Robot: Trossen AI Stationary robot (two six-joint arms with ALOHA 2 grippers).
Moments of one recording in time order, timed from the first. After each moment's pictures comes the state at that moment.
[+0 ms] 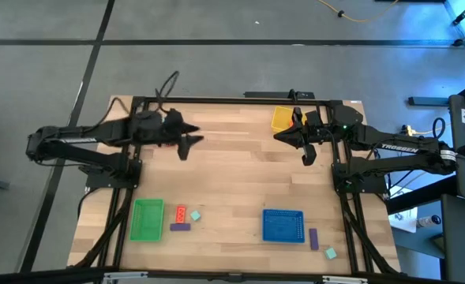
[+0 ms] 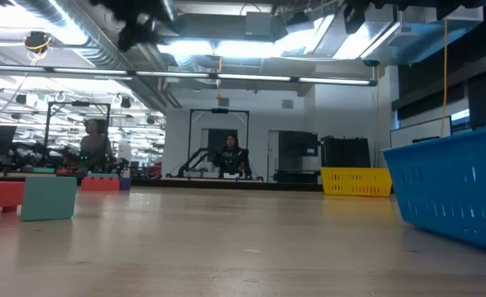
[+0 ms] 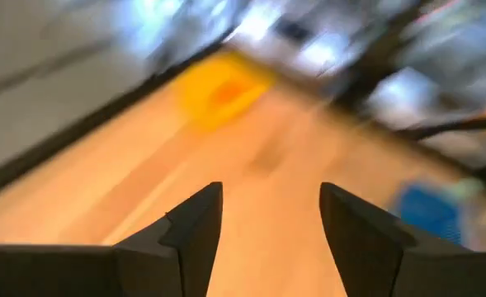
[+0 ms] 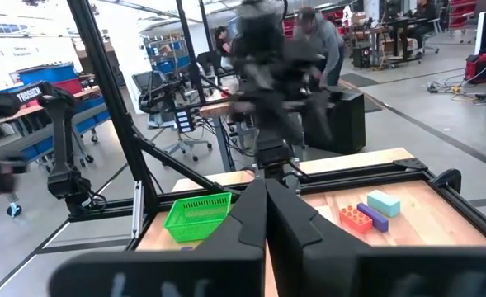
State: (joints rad) left arm 0.18 0.92 0.89 -0.43 -0.20 -0.43; right arm -0.24 0.89 0.73 0.18 -0.35 0.20
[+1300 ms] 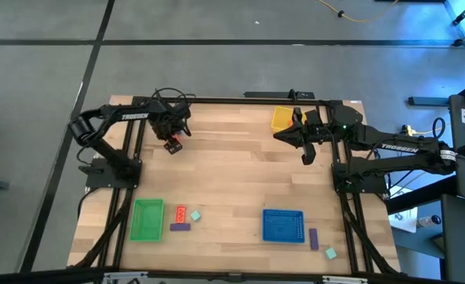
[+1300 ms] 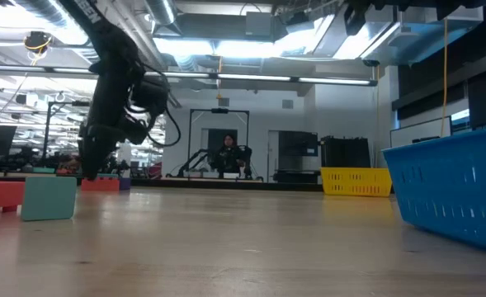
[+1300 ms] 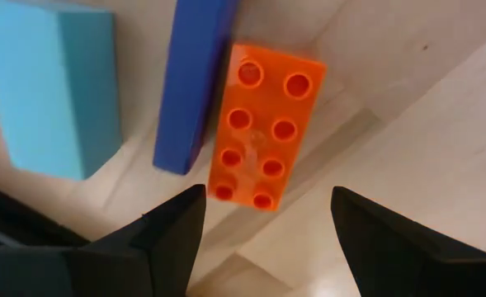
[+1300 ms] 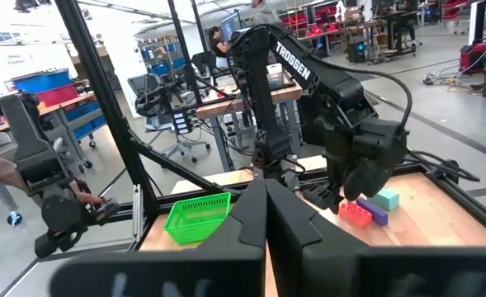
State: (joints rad) left arm 0.70 1.55 0.83 -0.90 -0.09 0.01; right arm -0.24 0.89 0.73 0.18 -0.34 0.24
